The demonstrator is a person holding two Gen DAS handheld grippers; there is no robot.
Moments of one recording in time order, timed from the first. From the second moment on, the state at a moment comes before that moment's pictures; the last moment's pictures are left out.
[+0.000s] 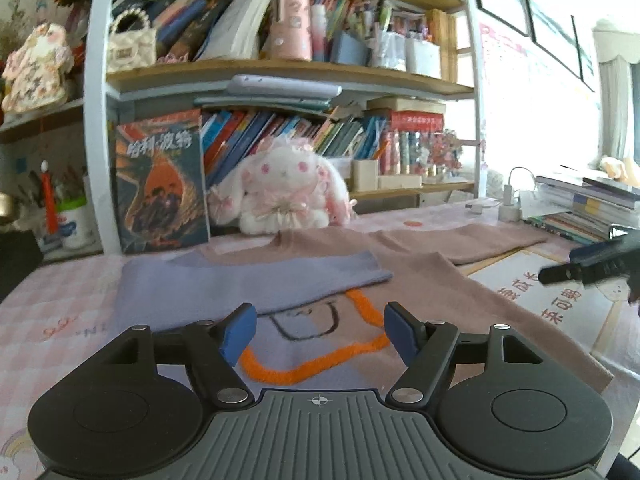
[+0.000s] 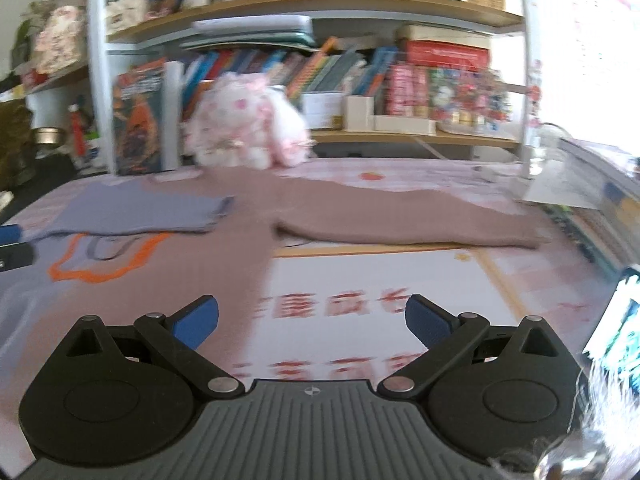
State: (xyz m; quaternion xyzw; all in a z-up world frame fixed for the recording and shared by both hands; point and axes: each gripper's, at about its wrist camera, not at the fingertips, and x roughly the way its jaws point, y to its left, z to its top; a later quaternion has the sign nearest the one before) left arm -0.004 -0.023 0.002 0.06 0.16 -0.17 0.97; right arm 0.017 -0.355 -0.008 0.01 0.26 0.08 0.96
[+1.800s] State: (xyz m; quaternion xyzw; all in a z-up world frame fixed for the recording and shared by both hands) left arm 0.016 -0.037 -0.009 0.09 0.22 -0.16 0.96; right arm 0.213 -0.506 -0.017 0.18 0.36 -0.16 0.90
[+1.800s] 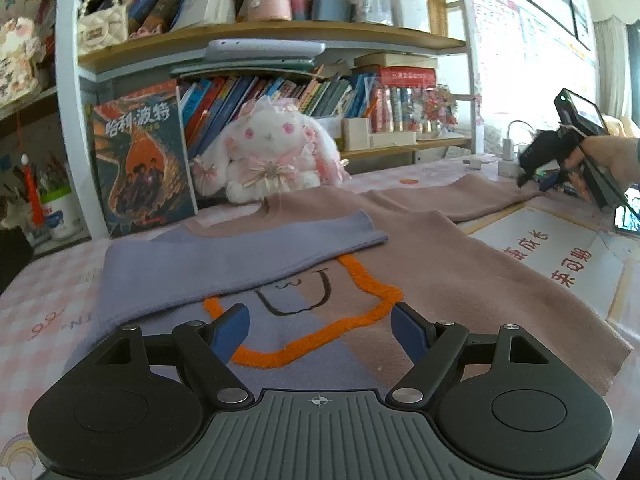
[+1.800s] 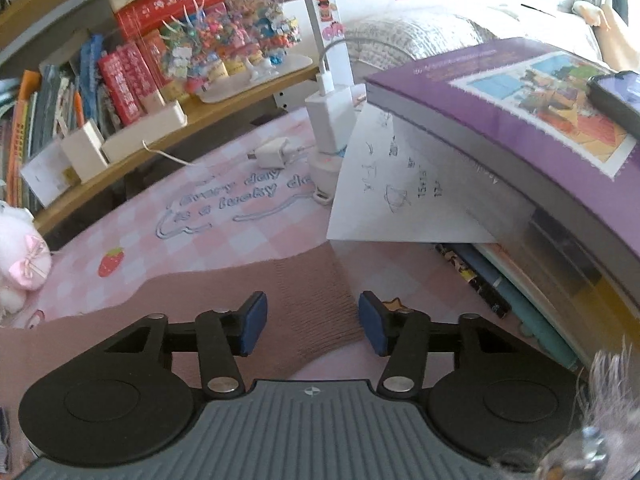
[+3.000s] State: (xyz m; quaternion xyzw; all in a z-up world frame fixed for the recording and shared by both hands) left arm 0.016 -0.036 -0.009 0.08 0.22 -0.17 0.96; right arm 0.185 -0.480 0.051 0.18 0.31 -0.05 0.93
